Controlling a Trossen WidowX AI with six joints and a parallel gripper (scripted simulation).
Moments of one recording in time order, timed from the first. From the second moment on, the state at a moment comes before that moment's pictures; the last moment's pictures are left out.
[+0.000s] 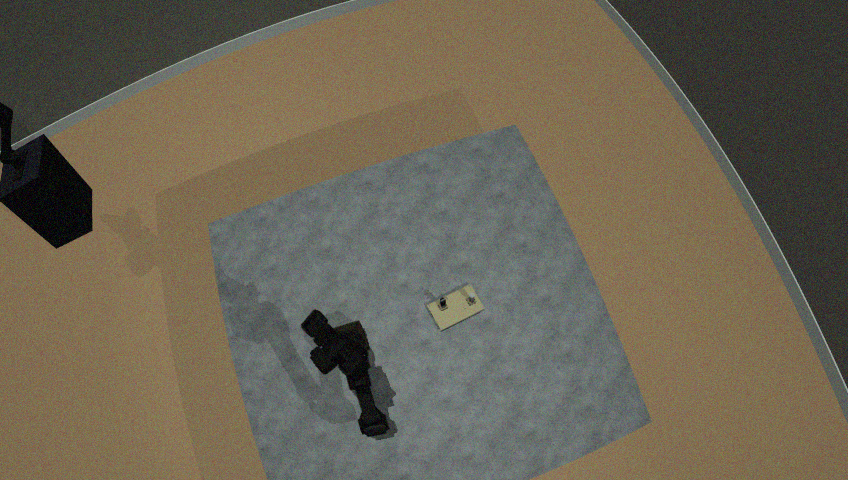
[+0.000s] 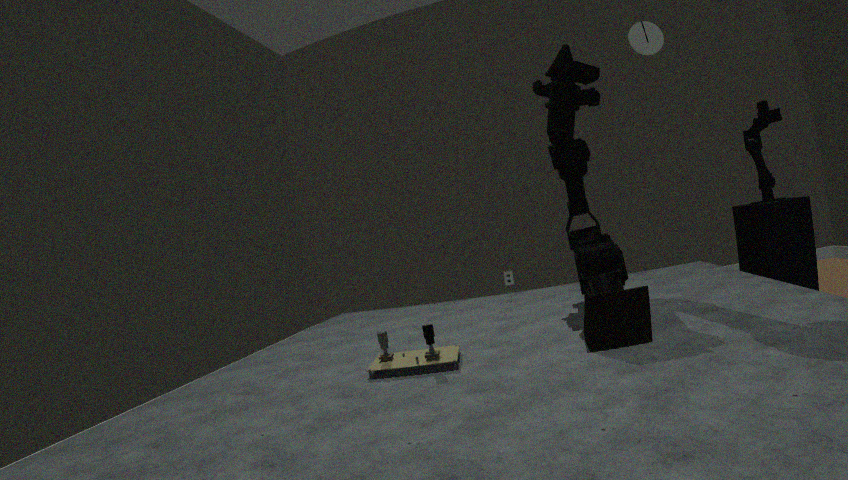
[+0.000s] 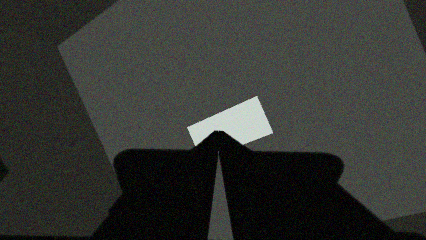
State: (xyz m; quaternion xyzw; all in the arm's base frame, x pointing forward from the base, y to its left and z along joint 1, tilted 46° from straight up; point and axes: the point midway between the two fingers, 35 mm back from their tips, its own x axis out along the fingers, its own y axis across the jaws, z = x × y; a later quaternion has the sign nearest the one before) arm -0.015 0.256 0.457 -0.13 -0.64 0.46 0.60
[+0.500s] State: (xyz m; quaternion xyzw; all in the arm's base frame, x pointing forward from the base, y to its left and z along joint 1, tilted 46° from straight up) arm 0.060 0.329 0.411 -0.18 -0.43 0.55 0.69
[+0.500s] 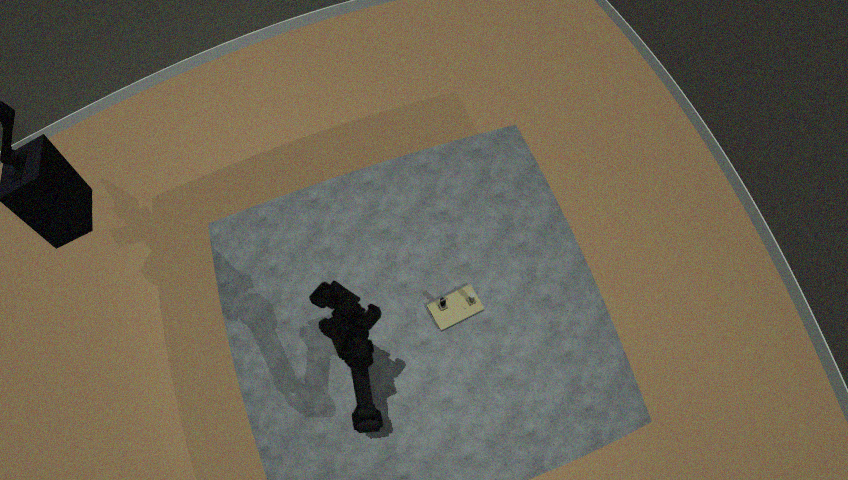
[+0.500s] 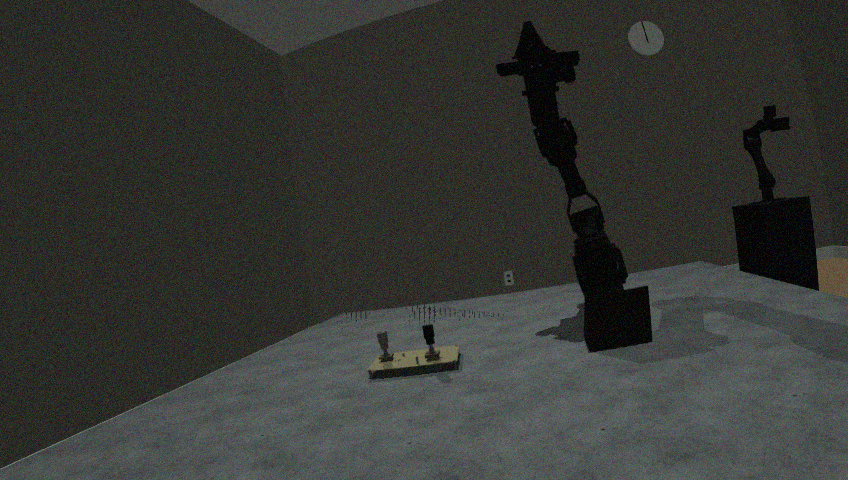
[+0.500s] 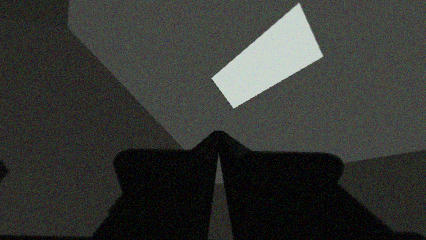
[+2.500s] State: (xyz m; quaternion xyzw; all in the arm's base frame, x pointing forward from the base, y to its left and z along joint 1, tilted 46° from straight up) arm 0.311 0.275 0.125 -0.18 0.42 0.22 0.86
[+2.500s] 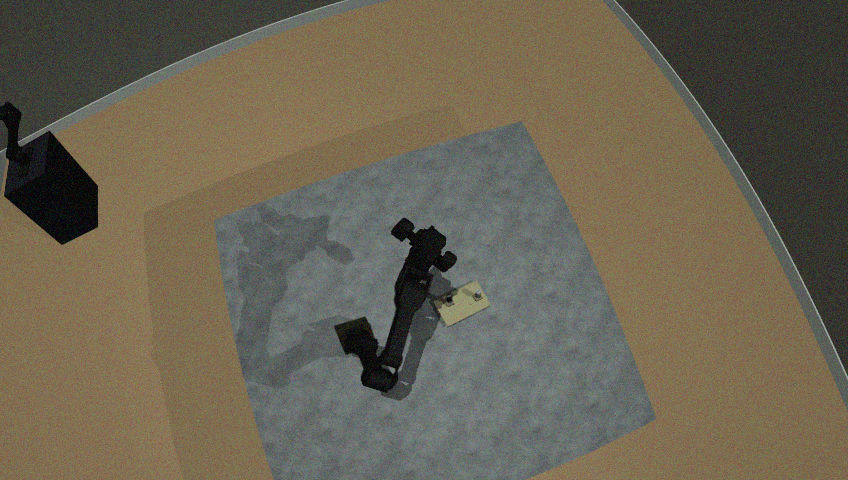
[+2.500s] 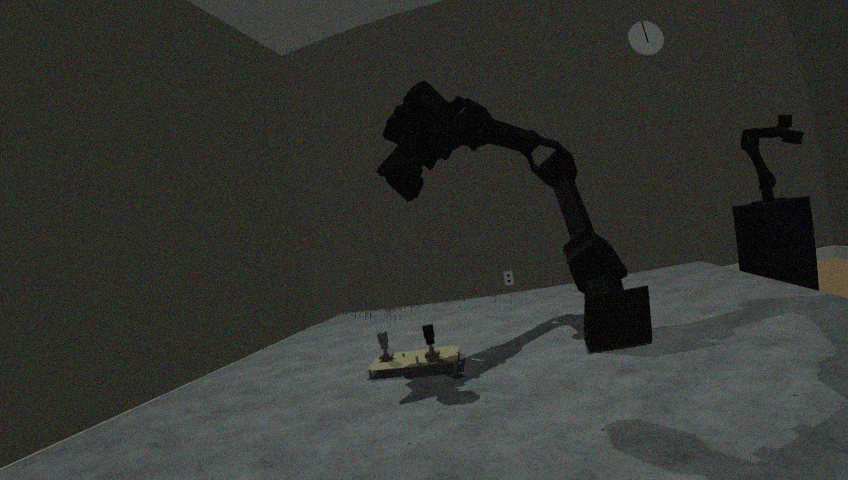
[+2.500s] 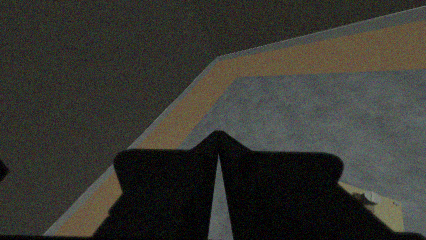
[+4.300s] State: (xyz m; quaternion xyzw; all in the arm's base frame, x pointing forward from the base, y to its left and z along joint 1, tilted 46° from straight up) arm 0.322 0.063 0.049 -0.20 0.63 -0.34 0.67
